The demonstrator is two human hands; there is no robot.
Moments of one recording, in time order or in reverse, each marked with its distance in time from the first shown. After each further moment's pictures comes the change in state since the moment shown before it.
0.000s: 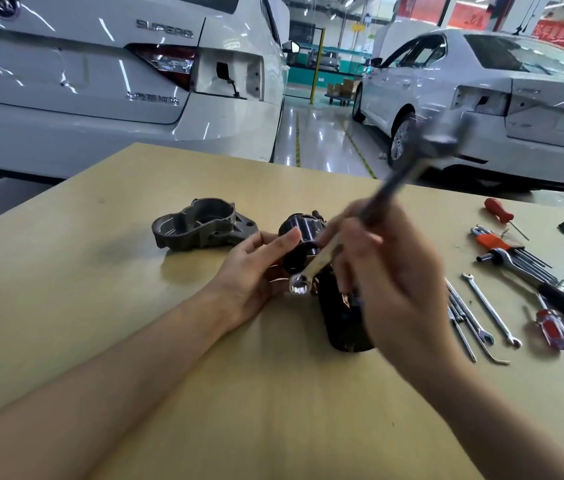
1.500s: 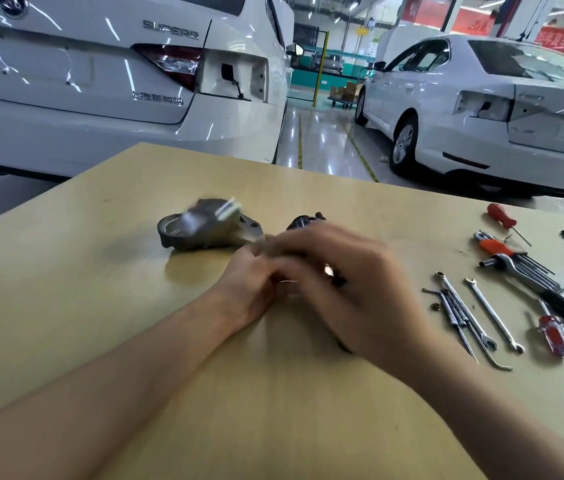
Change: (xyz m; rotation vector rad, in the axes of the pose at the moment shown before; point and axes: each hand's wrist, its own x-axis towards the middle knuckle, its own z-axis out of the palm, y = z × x) left_hand -0.002 0.001 0.006 0.026 0.007 0.014; right_hand 0.011 -0.004 0.012 -0.413 -0.328 -0.195
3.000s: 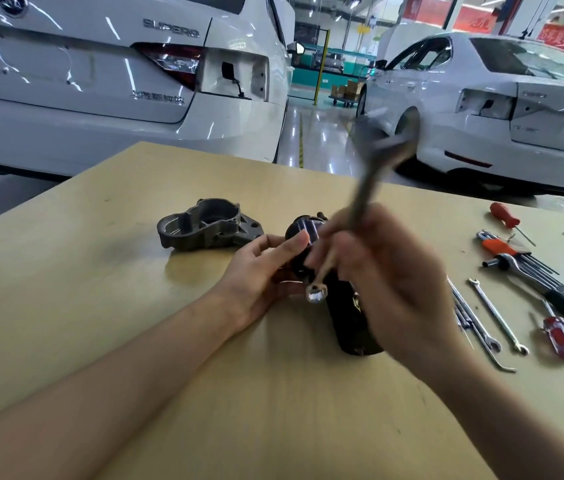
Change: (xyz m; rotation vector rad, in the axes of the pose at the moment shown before) left_hand -0.003 0.001 0.001 -0.065 -0.039 0.004; right_hand -0.011 0.011 -0.009 0.382 0.144 0.069
